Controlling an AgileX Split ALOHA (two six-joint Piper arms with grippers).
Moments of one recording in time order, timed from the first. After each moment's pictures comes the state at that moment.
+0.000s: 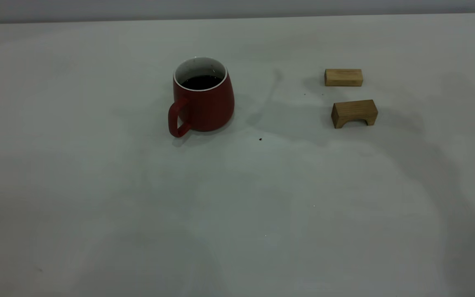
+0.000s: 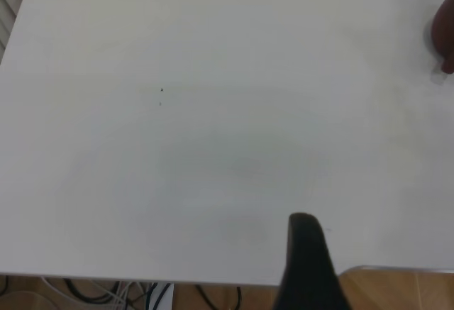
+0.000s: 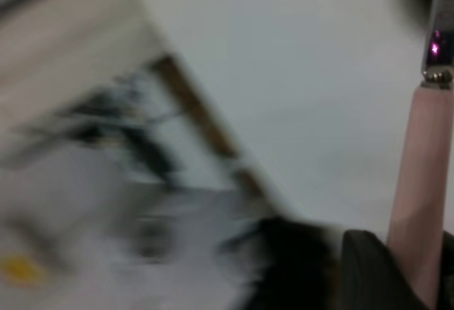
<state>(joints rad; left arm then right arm) 0.03 -0.02 -0.49 0.04 1.13 -0.03 0.26 2.06 -1.40 1.38 0.86 0.07</state>
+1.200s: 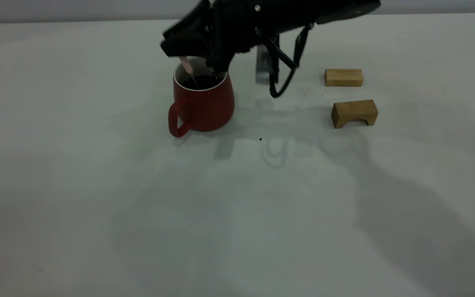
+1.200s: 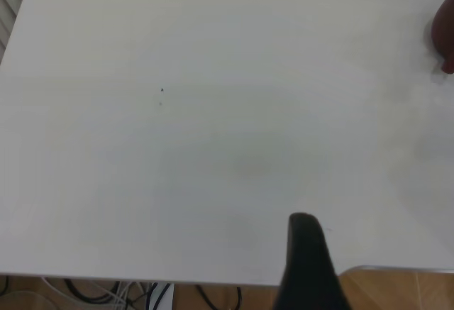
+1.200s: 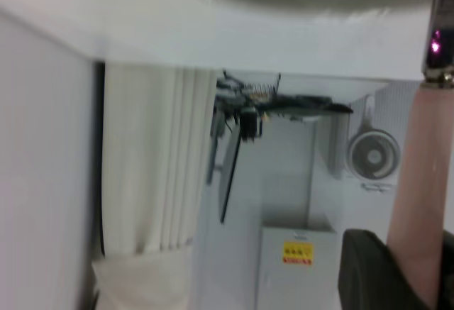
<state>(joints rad) 0.03 -0.02 -0.49 0.04 1.13 -0.03 0.43 2.54 -1.68 1.76 0.87 0.59</state>
